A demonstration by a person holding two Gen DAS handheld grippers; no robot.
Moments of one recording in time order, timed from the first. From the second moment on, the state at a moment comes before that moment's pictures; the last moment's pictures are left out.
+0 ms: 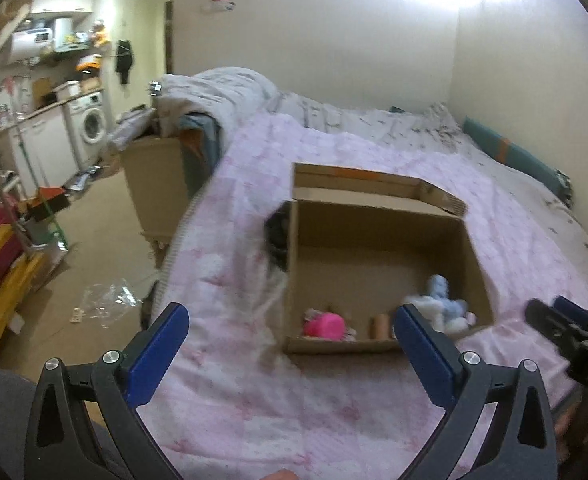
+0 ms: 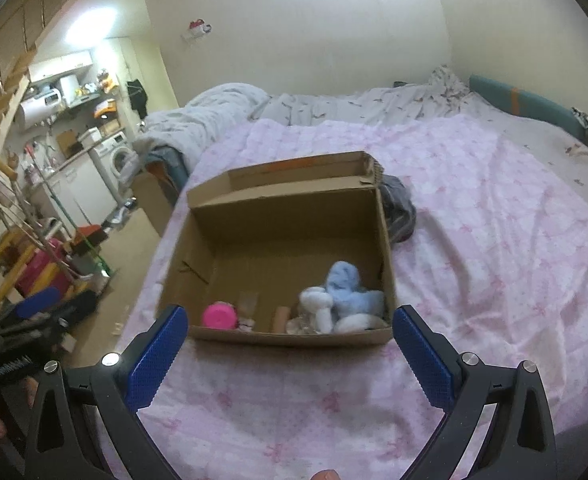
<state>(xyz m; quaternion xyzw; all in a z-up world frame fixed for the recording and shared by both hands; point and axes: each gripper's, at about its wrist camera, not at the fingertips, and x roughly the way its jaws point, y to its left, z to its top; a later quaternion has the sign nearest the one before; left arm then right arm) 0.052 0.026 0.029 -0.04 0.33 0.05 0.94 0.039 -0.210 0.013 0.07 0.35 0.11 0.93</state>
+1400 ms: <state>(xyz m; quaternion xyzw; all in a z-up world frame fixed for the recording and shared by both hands) 0.055 0.022 0.024 -0.04 0.34 0.02 0.94 0.044 -0.205 -0.002 0.04 0.36 0.10 0.93</state>
